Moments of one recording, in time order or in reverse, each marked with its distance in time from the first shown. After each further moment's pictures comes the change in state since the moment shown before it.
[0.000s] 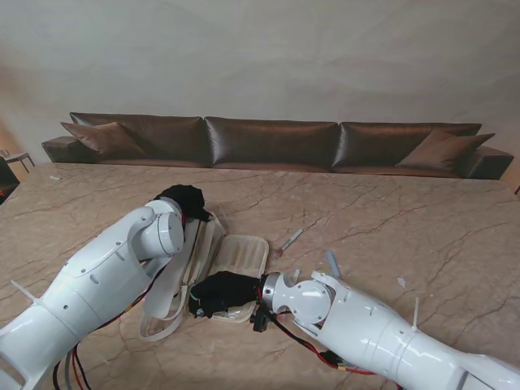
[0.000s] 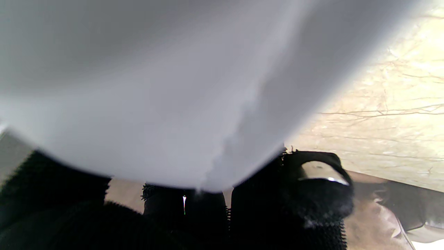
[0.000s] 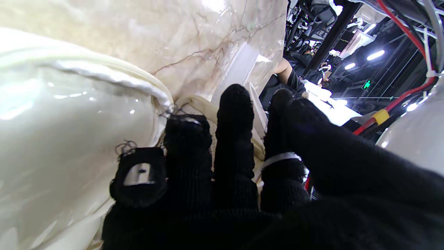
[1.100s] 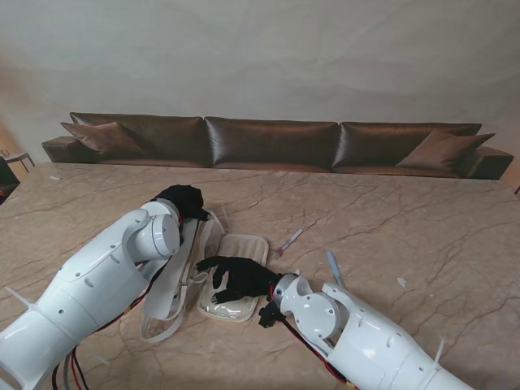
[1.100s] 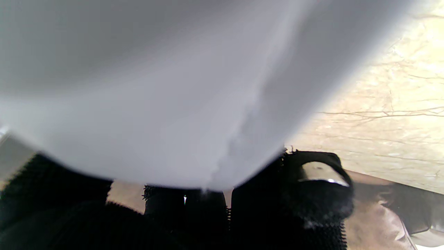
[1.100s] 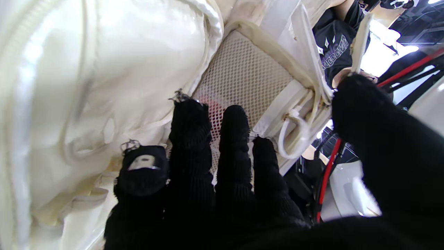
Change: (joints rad) left arm 0.031 0.007 -0.040 -0.021 -0.001 -0.042 0.010; right arm -0.204 0.047 0.232 -0.211 -0.246 0.241 -0.202; left_hand 0.000 0.013 0.048 0.000 -0.001 0.018 0.000 0.001 0.000 0.002 0.003 0.001 0.000 0.000 0.007 0.003 0.000 0.000 0.000 0.012; right_hand -0.210 -0.237 0.017 0.158 -0.440 0.206 -0.513 -0.154 -0.346 -0.016 0.001 -0.129 -0.113 -0.021 -0.215 -0.047 -0.060 -0.026 -0.092 -0.001
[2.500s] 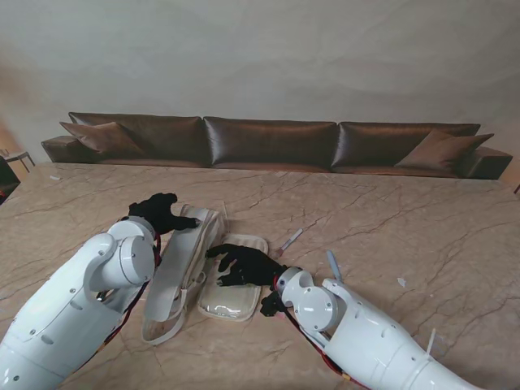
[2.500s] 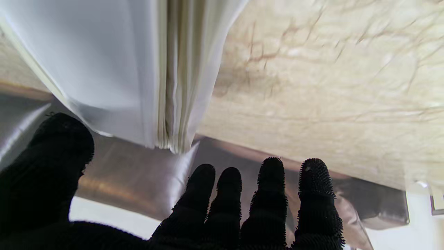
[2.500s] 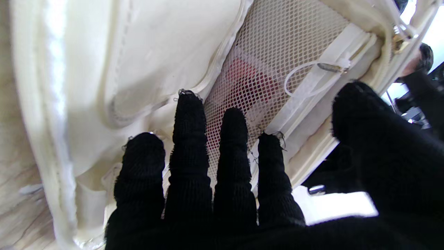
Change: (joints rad) left arm 0.326 0.070 -0.285 -0.409 0.212 0.043 -0.204; right arm 0.038 -0.041 0.003 0.107 0.050 0.030 -0.072; left_hand -0.362 0.127 -0.042 0.215 -0.396 0.438 -0.818 -0.761 -0.657 0.308 -0.090 -0.805 -0.888 0.107 -0.907 -0.542 -1.024 0.128 -0.931 0.055; right_hand -0.003 0.076 -0.058 0.007 0.011 -0.060 0.091 -0.086 -0.013 0.003 -0.173 -0.151 -0.118 0.009 -0.431 -0.297 -0.125 0.035 -0.282 -0.091
